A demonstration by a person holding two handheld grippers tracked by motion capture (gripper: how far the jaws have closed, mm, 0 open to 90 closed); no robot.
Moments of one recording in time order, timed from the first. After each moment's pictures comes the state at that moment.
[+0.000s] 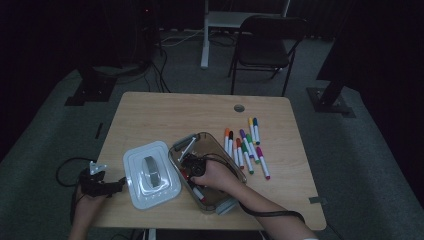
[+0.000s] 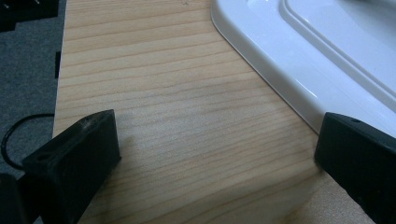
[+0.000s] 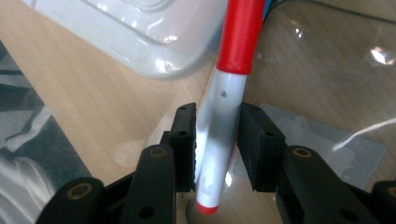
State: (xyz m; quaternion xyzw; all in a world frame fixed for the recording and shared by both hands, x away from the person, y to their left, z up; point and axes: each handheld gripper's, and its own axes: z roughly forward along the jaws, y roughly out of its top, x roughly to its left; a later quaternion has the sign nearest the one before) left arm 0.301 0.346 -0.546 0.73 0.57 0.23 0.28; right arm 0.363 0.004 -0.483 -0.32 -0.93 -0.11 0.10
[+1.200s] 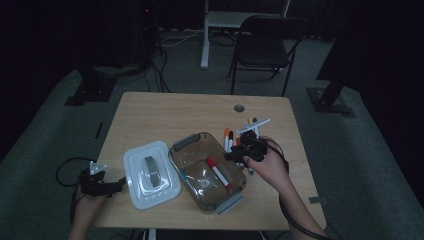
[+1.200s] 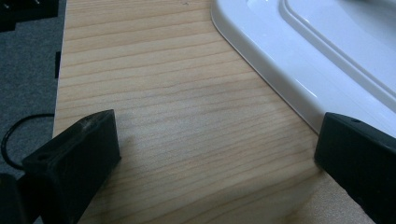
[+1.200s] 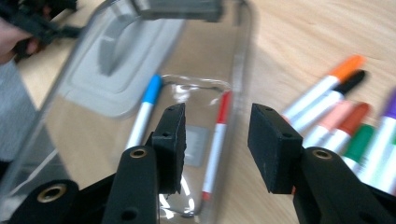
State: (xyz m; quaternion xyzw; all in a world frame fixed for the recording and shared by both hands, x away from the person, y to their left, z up) left arm 0.301 0.346 -0.546 0.73 0.57 0.23 0.28; right arm 0.357 -0.157 -0.387 -0.38 -0.85 -0.36 -0.04
